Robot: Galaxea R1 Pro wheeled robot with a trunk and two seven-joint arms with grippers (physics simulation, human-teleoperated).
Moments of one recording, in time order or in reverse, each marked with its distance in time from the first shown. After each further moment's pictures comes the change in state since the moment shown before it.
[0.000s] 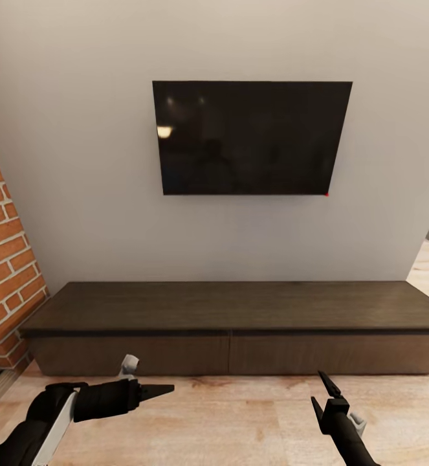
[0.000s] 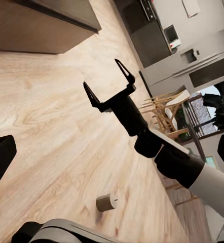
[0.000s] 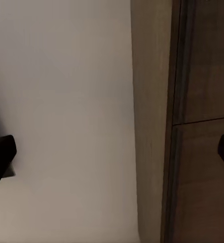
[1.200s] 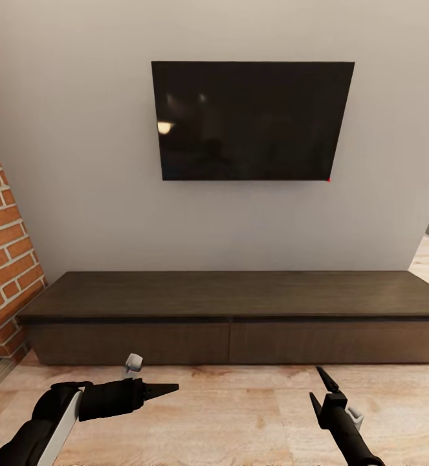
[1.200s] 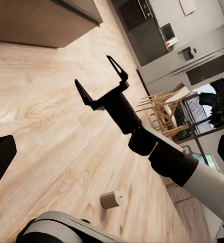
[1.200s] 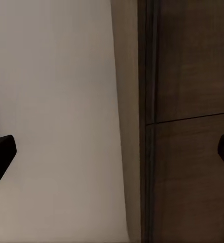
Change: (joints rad) left arm -0.002 -0.024 -0.003 -0.004 -0.004 0.003 -0.003; right arm -0.023 -0.007 0.005 0.005 0.002 0.014 -0.020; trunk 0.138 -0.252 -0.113
